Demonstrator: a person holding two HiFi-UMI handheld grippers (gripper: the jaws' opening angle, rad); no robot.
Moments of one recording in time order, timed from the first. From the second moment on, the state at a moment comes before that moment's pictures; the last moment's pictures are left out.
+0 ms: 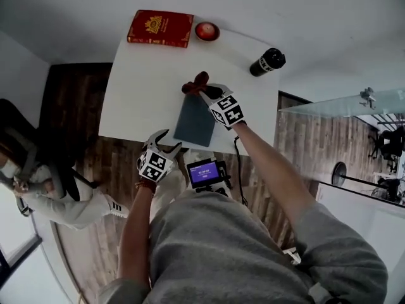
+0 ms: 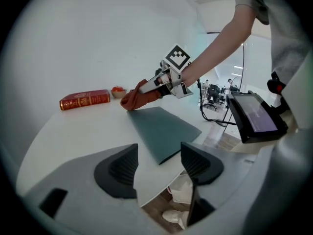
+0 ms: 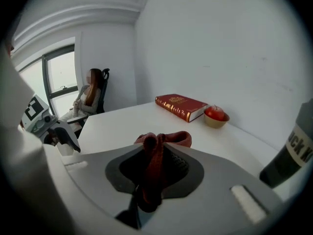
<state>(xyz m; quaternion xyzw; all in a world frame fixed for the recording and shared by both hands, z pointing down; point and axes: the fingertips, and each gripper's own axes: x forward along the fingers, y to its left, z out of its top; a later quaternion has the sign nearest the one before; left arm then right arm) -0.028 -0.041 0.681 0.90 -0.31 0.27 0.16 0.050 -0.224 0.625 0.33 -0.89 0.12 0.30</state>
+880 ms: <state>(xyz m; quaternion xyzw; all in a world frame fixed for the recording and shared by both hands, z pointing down) -0.013 -0.045 0.715 0.88 -0.26 0.37 0.15 0.042 -0.197 0.689 0.27 -0.85 0.21 0.40</state>
